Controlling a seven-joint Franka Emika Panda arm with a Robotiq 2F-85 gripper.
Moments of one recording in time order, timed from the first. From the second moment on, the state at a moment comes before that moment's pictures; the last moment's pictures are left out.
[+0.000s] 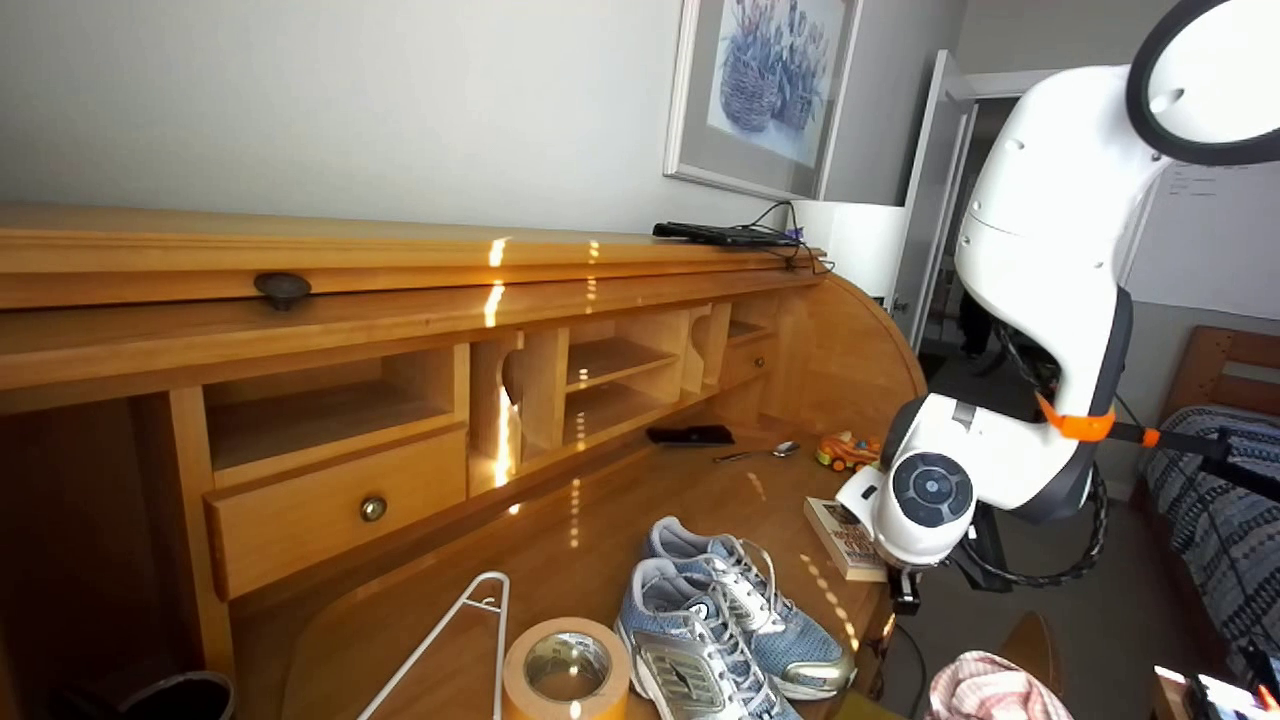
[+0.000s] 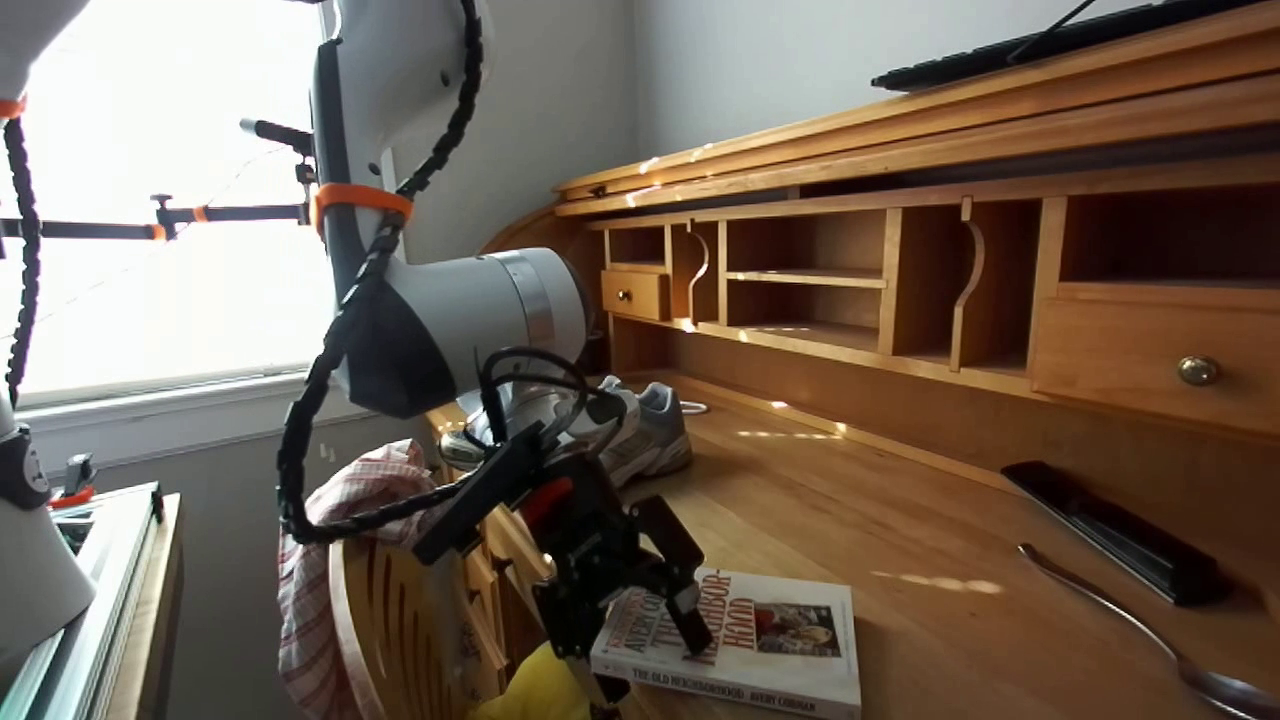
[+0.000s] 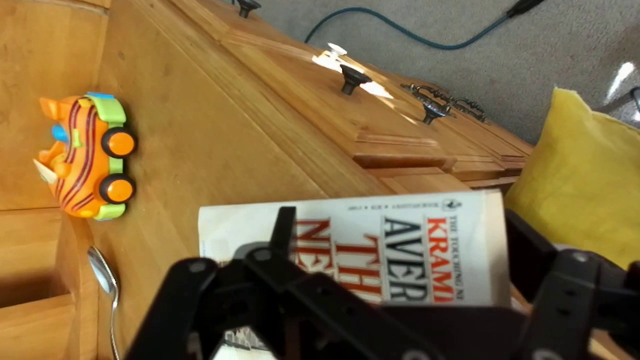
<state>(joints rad) 0.08 0.62 -0.52 -2.35 -1.89 2.70 1.12</state>
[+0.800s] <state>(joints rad) 0.09 0.64 -0.52 -2.35 -1.89 2.65 1.09</state>
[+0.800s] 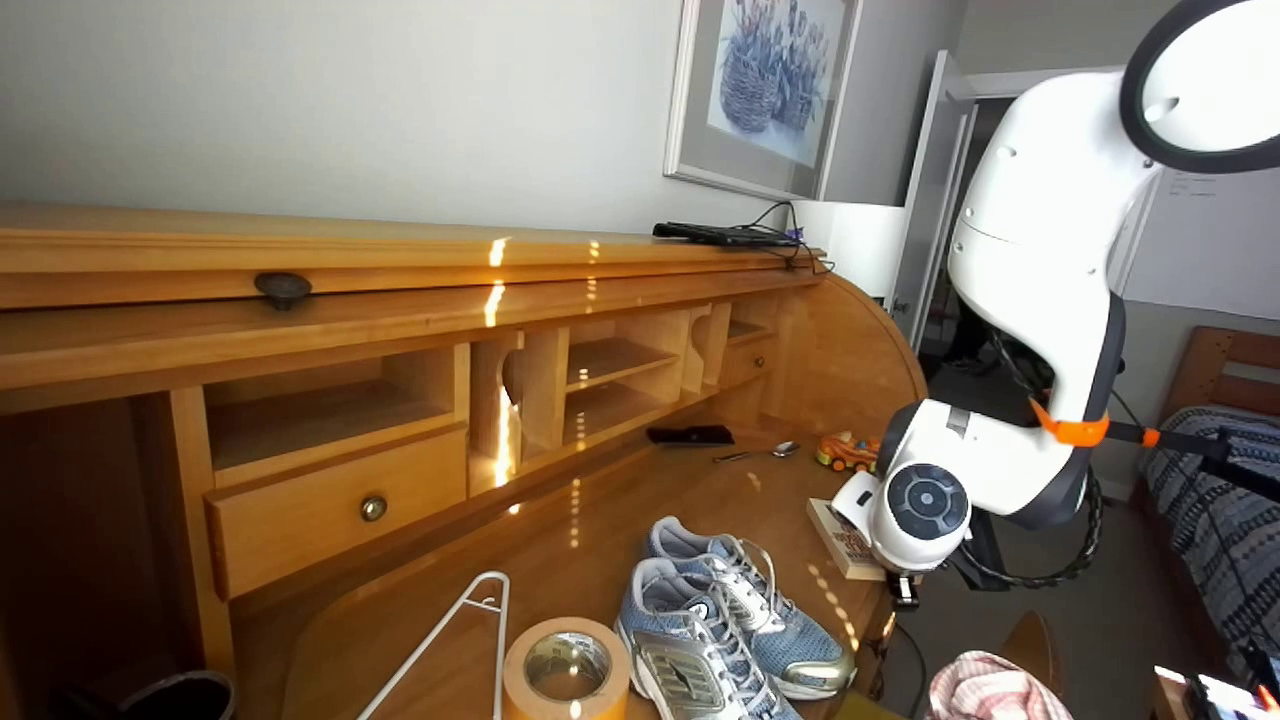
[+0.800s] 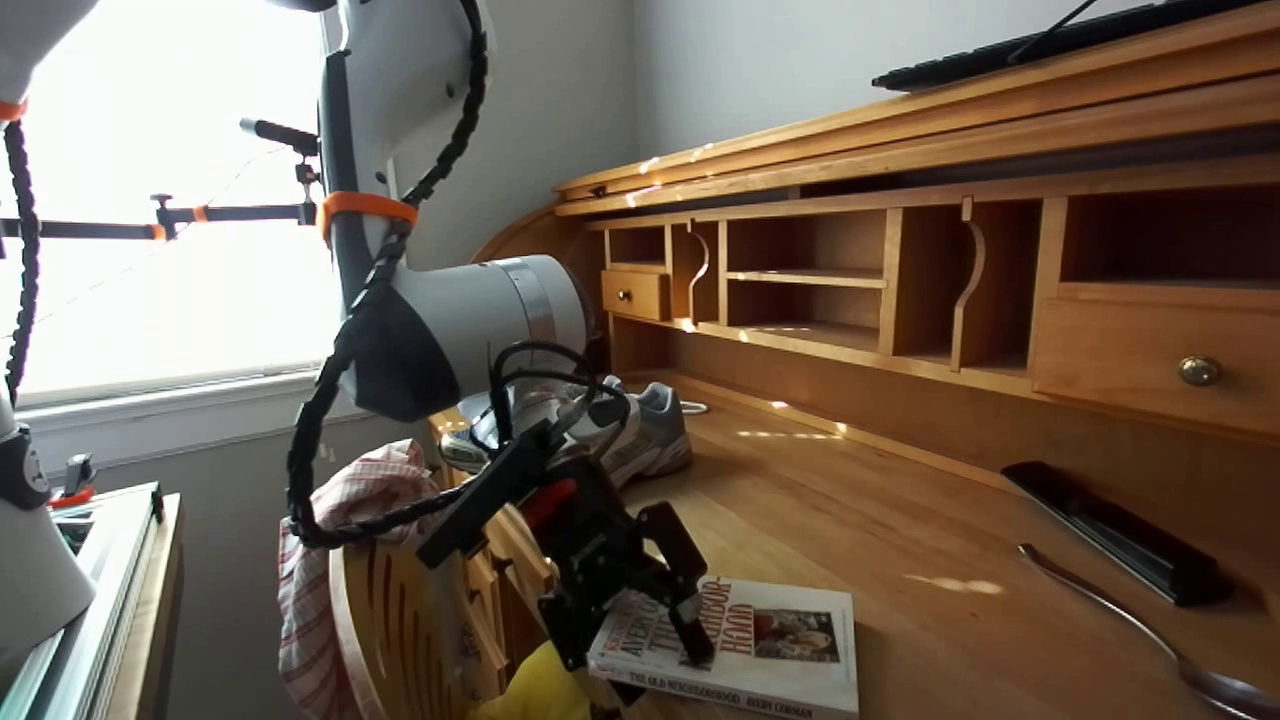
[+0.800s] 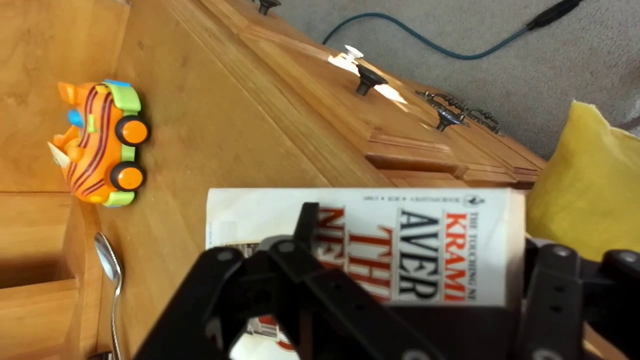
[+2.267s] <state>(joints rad) -0.26 0.43 -0.18 -2.39 -1.82 2.48 0.70</state>
